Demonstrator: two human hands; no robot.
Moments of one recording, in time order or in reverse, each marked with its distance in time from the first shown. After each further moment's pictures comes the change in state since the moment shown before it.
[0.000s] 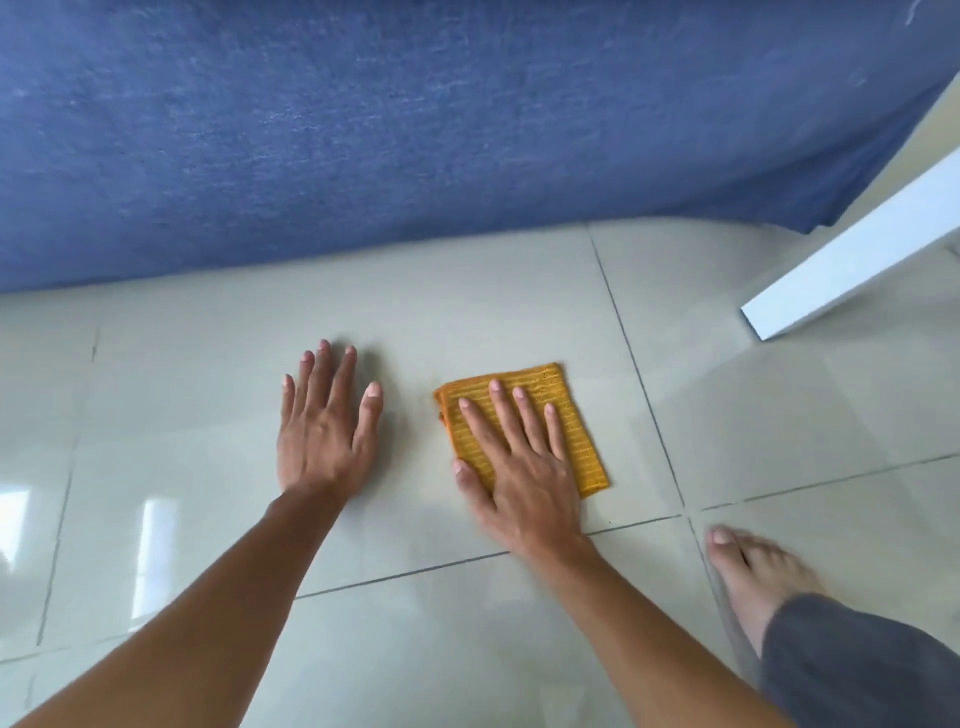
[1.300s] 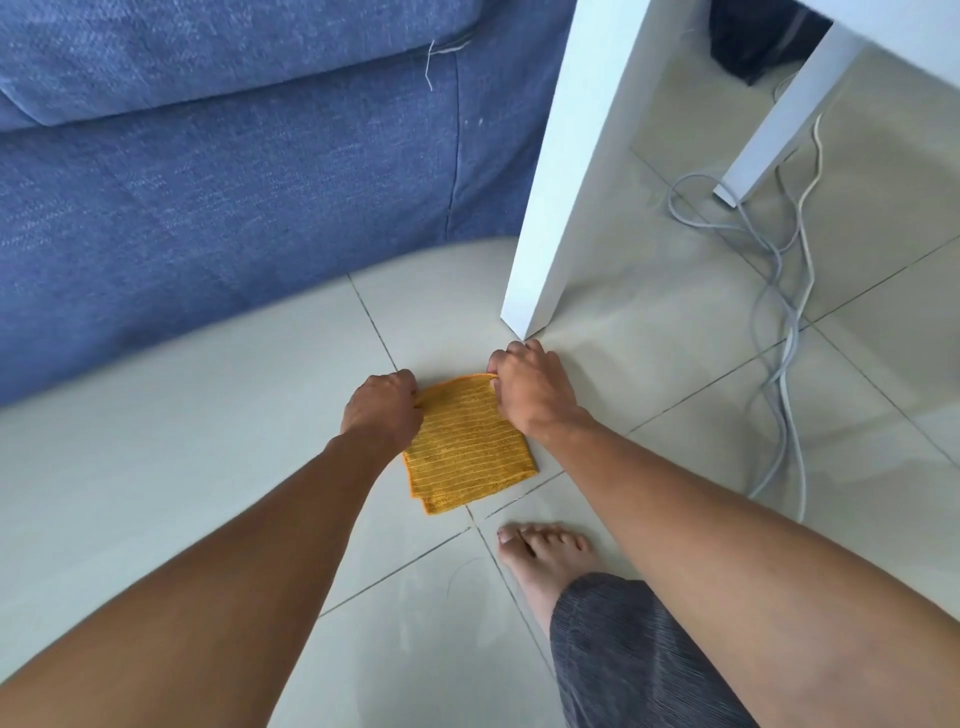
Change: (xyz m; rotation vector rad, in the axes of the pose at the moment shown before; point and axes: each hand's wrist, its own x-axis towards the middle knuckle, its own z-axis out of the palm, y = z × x) left_hand 0.030 0.295 0.074 0.187 -0.438 0.248; right_hand 0.026 0.233 -0.137 -0.010 -0.040 0.327
